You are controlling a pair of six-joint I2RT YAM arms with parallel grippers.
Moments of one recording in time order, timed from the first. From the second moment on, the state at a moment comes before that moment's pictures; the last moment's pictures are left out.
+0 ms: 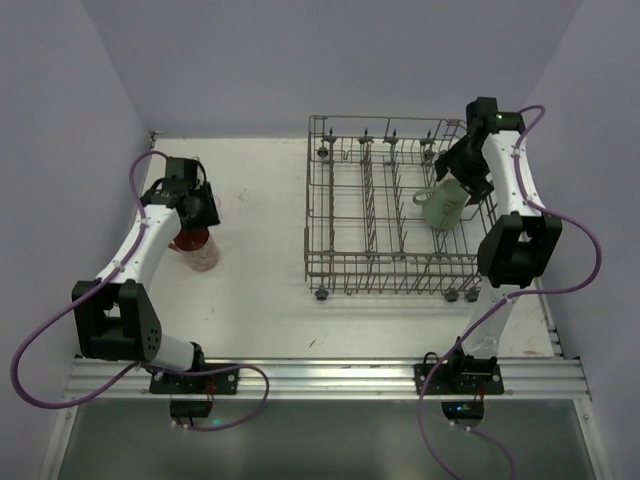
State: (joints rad) left arm -0.03 1.45 1.15 -0.67 -0.06 -0.31; right arm -0.04 2.01 2.05 -1.33 0.17 0.86
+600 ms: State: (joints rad) left arm -0.03 1.44 1.15 -0.68 -0.03 -0.31; right arm -0.04 2.10 2.10 -1.31 0.27 0.87
